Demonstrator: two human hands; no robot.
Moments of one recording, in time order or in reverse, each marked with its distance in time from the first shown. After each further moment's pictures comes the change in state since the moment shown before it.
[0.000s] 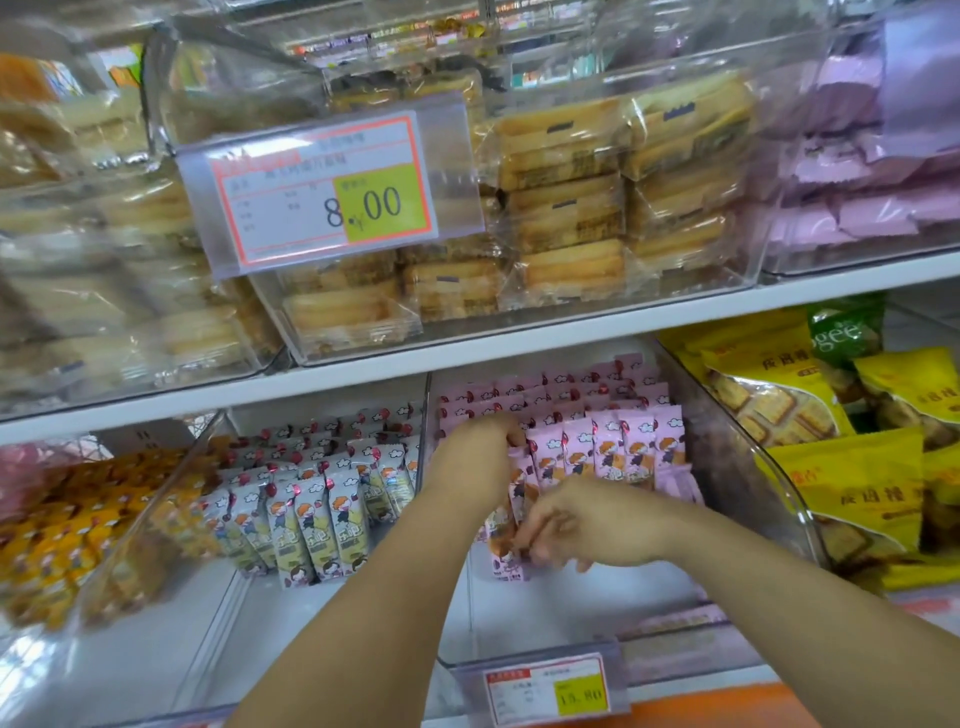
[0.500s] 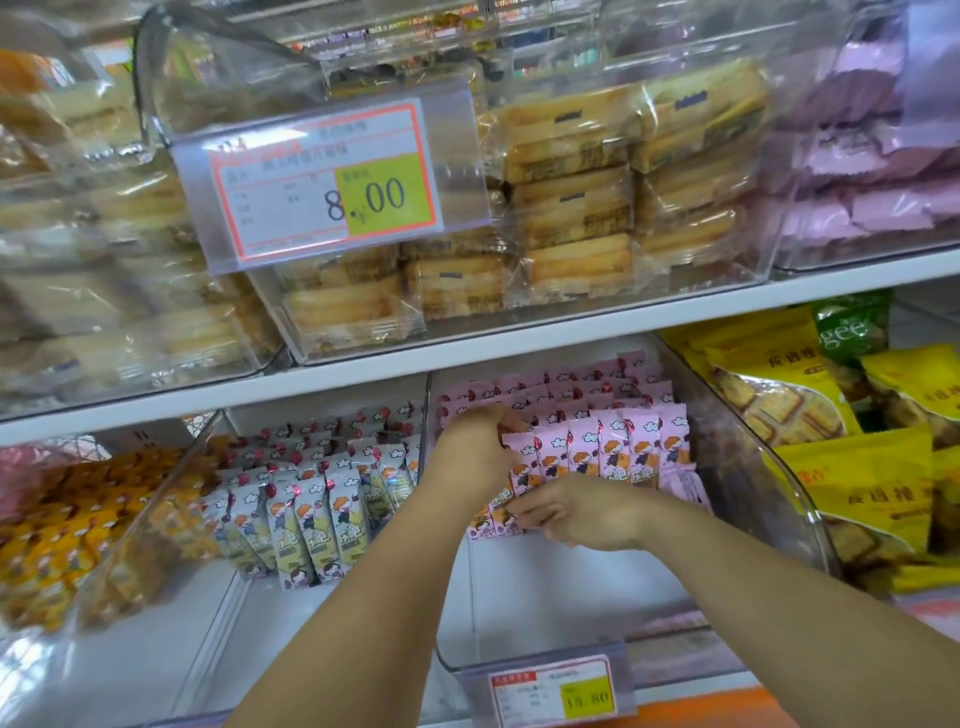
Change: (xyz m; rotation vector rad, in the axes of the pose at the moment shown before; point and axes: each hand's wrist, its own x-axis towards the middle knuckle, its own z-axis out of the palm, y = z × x) left_hand -0.001 0.001 -0.009 -0.227 -0.005 -0.065; right_hand 0.032 0.024 0.003 0.052 -0.029 0.064
